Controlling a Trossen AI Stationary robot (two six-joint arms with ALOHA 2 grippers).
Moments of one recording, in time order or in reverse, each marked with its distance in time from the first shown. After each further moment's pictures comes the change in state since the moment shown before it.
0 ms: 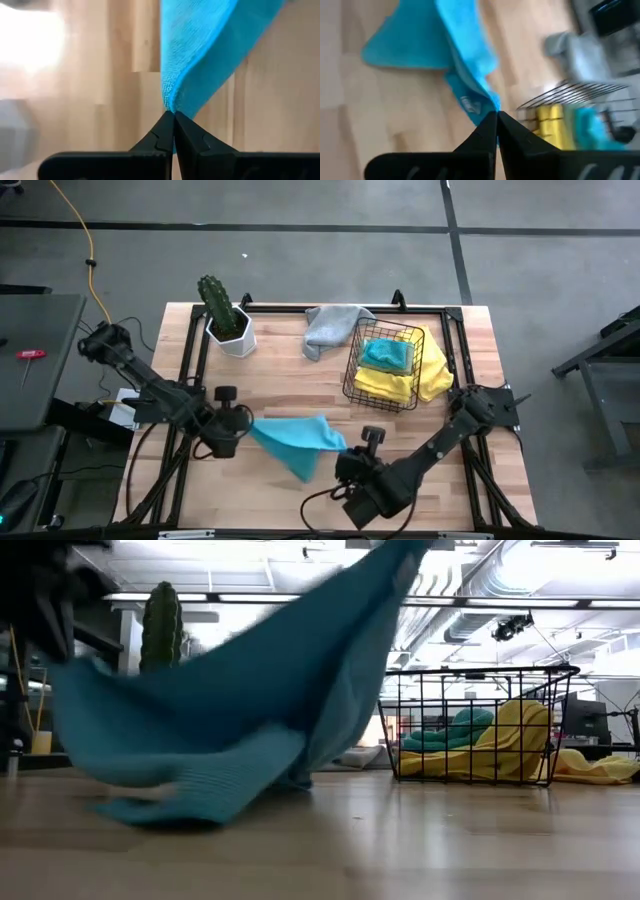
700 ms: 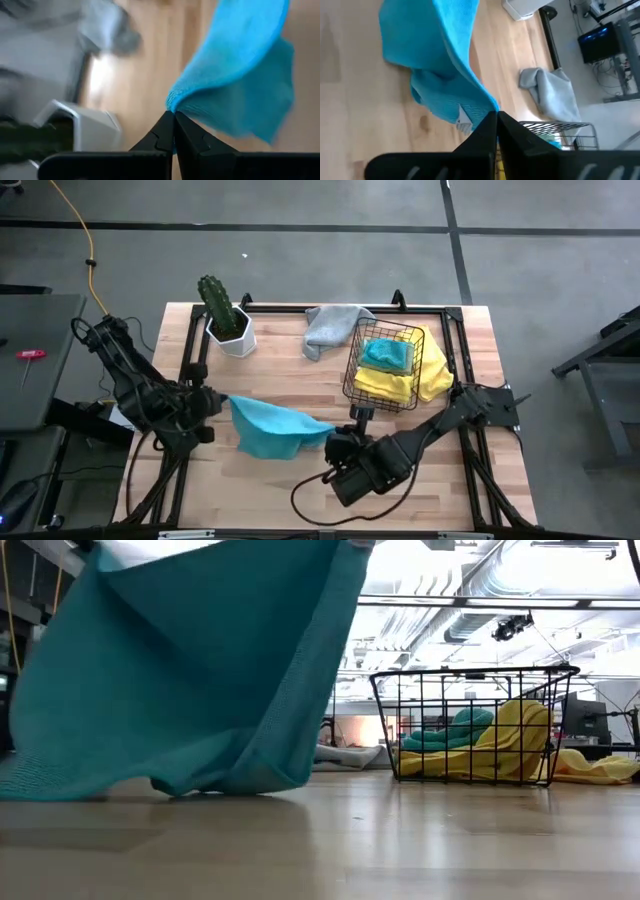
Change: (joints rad) left arm -0.183 -0.075 0.350 -0.516 -0.340 -0.198; right arm -0.096 -0.008 0.201 -0.043 0.069 -0.278
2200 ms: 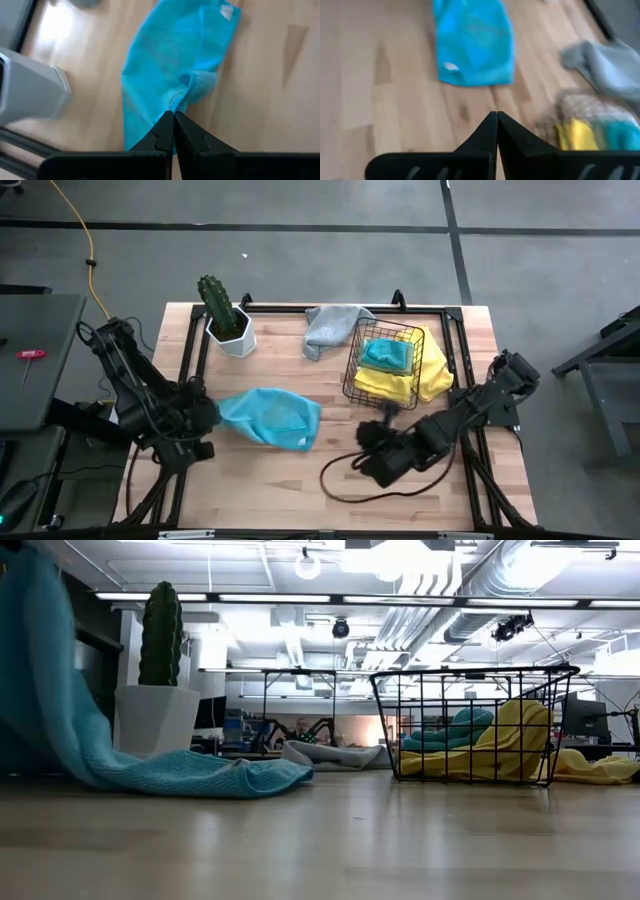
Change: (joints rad) left arm -0.103 0.079 0.011 0.022 0.208 -0.348; right arm 0.027 -0.456 -0.765 0.545 -0.124 0.122
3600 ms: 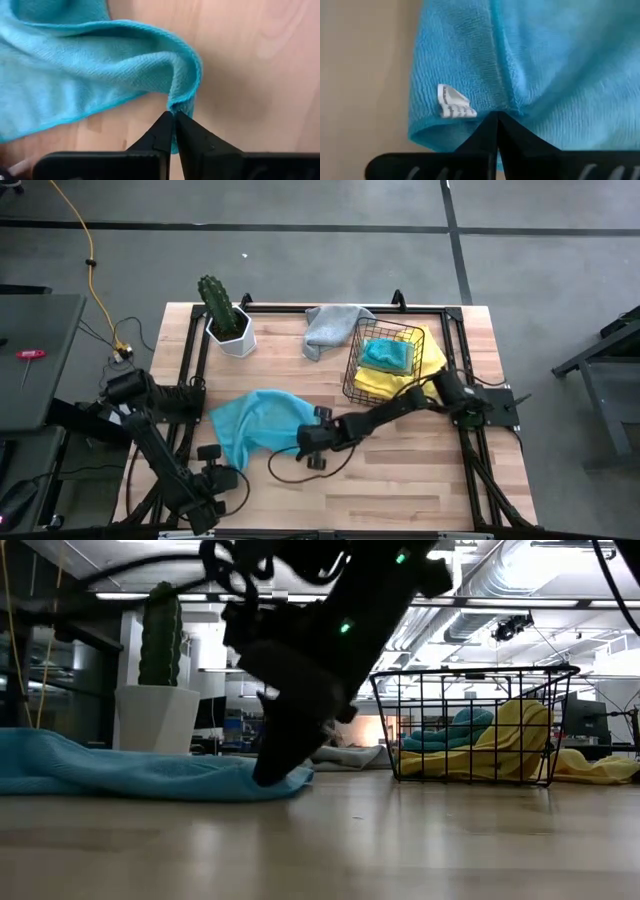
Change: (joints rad) left arm -0.163 0.554 -0.127 0.525 0.285 -0.100; right arm -0.293 0.530 0.000 0.646 -0.401 -0.370
